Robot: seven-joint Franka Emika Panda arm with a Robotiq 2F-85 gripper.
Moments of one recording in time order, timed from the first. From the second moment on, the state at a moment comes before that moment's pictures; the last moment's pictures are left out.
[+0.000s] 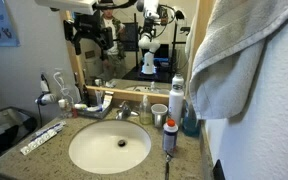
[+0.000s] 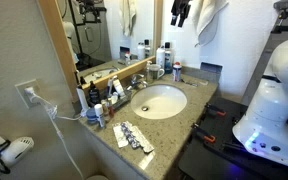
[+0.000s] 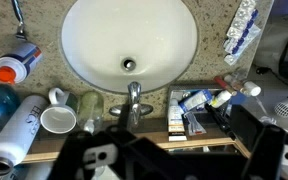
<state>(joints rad) 0.01 -0.50 -0.22 -2.27 0.10 1.92 -0.29</state>
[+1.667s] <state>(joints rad) -0.17 -0.07 -0.44 -2.02 -0.01 1.94 -1.00</state>
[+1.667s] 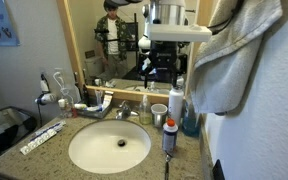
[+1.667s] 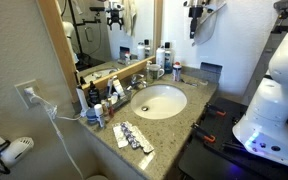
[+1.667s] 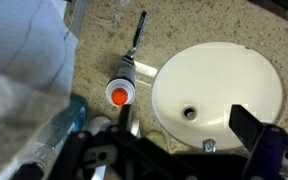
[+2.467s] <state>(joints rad) -0.28 0.11 -0.38 -1.92 0.10 2.01 -1.17</state>
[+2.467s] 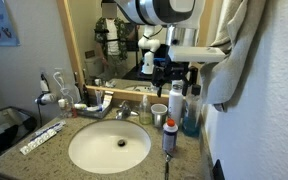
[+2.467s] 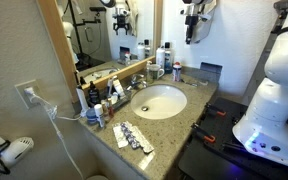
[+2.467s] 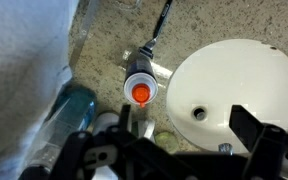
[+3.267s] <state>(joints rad) -0.32 0.22 -0.30 -1.93 0.10 2.15 -1.19</state>
